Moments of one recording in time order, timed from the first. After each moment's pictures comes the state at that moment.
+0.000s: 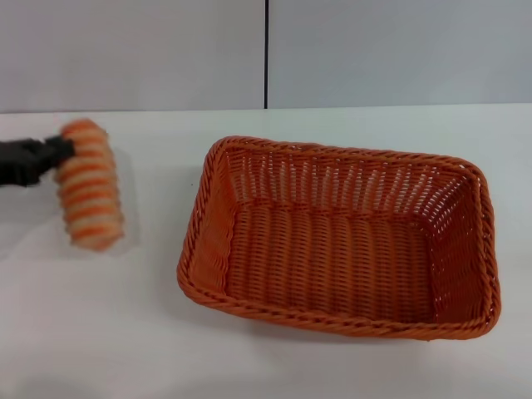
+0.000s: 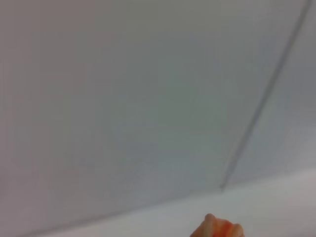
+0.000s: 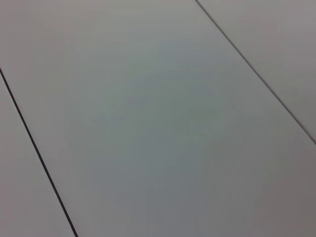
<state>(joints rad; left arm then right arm) -0.33 -2.06 0.59 0.91 1.98 1.40 -1.68 0.11 2.07 2.88 0.17 -0.90 1.64 -2.23</state>
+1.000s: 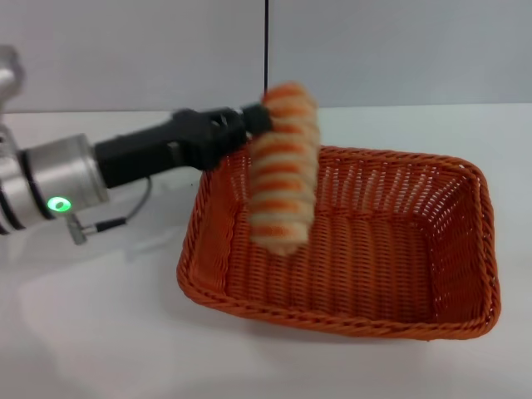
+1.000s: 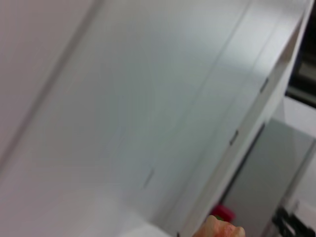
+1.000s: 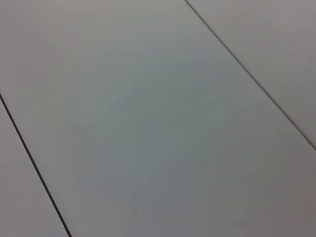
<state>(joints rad) -0.55 -2.07 0.90 0.43 1.54 1.55 -1.46 0.11 2.07 2.88 0.13 -0.88 1.64 -2.23</state>
